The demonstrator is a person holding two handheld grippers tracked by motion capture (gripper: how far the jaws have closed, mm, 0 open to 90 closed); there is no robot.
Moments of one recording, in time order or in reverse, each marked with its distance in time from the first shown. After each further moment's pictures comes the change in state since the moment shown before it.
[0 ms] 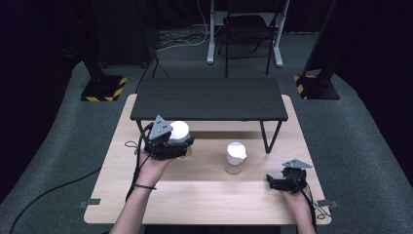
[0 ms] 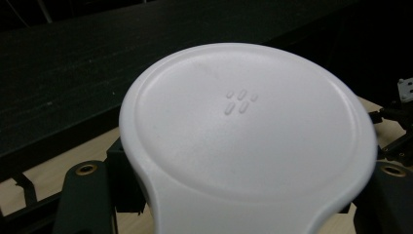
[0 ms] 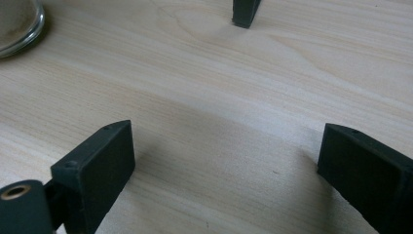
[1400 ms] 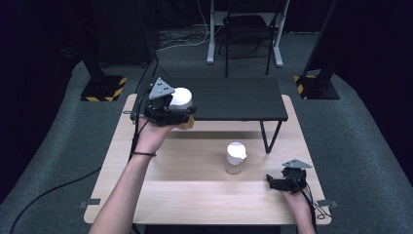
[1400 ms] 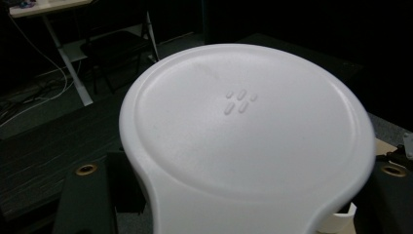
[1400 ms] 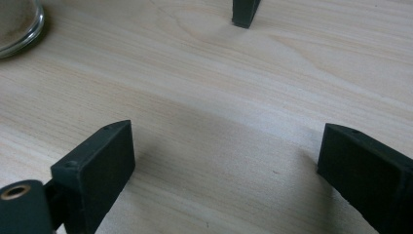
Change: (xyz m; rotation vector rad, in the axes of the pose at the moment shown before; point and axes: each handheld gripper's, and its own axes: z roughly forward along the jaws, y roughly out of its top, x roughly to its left) left arm 0.022 0.081 0.007 -0.012 0.006 0.030; right arm 0.000 0.000 0.000 0.000 -0.001 0.002
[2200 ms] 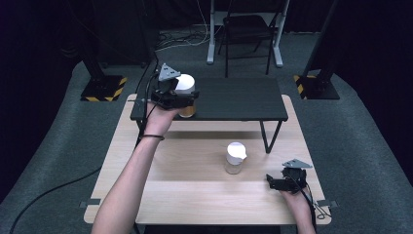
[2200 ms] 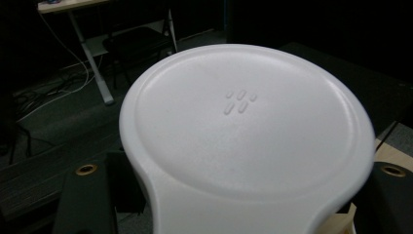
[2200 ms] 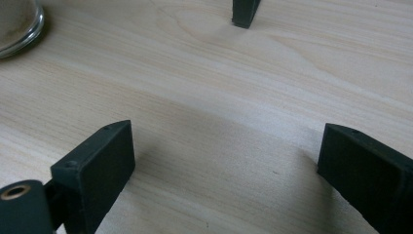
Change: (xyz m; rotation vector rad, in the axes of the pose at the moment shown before) left arm 0.009 0.026 0.037 0.021 0.087 -0.035; right arm 0.000 0.000 0.000 0.000 0.001 0.000
